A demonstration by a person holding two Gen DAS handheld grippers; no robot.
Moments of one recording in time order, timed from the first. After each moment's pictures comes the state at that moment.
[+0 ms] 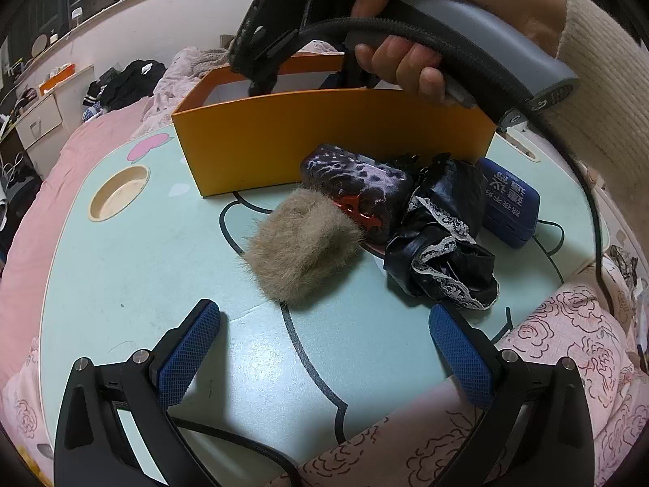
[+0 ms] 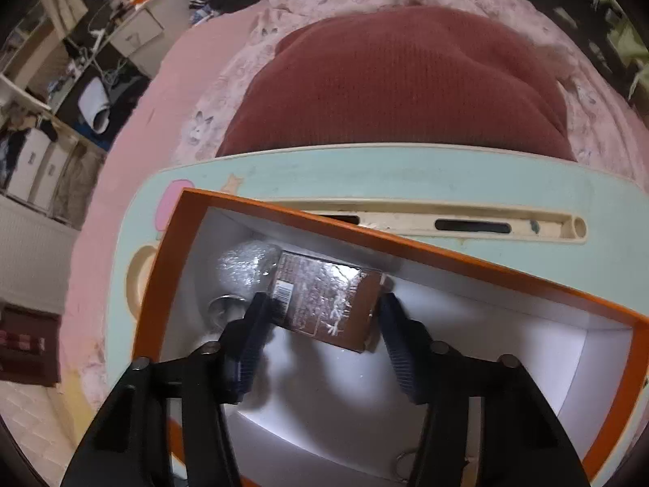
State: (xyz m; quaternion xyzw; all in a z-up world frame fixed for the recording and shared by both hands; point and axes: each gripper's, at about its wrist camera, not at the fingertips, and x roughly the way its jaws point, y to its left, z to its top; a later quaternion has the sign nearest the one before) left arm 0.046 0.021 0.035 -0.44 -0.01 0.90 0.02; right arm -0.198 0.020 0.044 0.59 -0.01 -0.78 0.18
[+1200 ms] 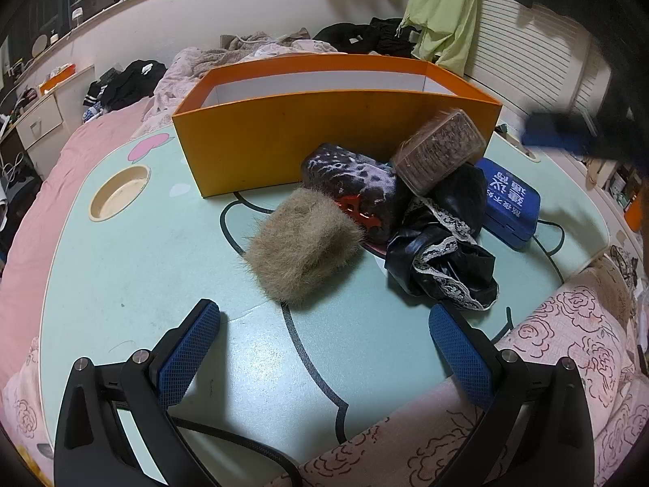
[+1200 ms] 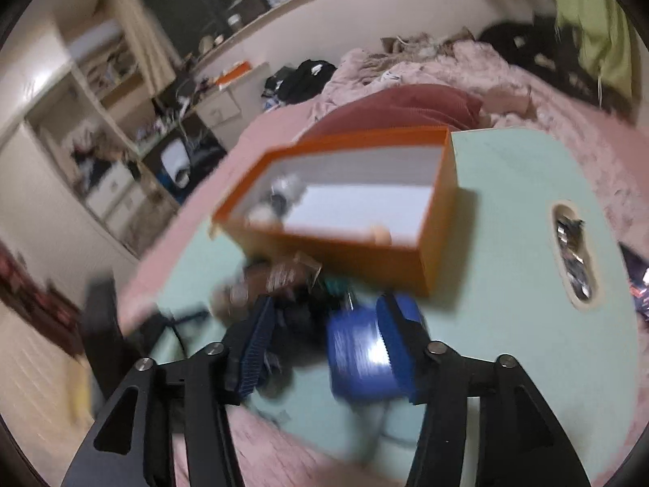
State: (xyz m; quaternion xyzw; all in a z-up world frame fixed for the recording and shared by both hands) left arm 0.046 0.021 0.034 -0.44 -0.01 0.90 0.02; right arm 0.027 0.176 0.069 0.42 -0.04 -0.86 0.29
